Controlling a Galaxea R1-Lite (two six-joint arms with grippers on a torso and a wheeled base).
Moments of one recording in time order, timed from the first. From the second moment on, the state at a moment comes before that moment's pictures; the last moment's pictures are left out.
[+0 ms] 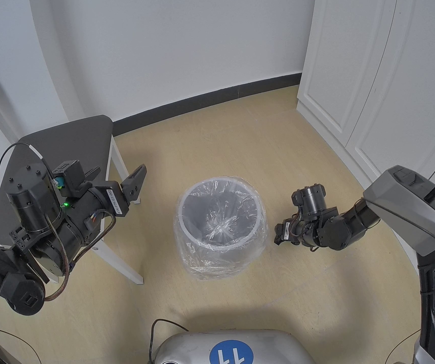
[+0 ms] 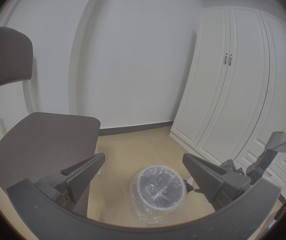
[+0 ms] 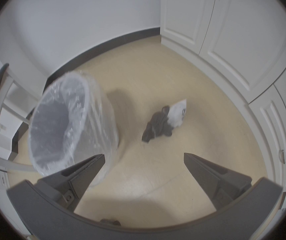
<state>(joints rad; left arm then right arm) -0.44 1.68 -0.48 -1.23 0.21 -0.15 0.40 2.41 -1.30 -0.38 -0.30 0.39</state>
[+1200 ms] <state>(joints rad) -0.40 1.68 -0.47 -1.23 0.18 -0.15 0.39 2.65 -1.73 -0.41 -0.24 0.59</state>
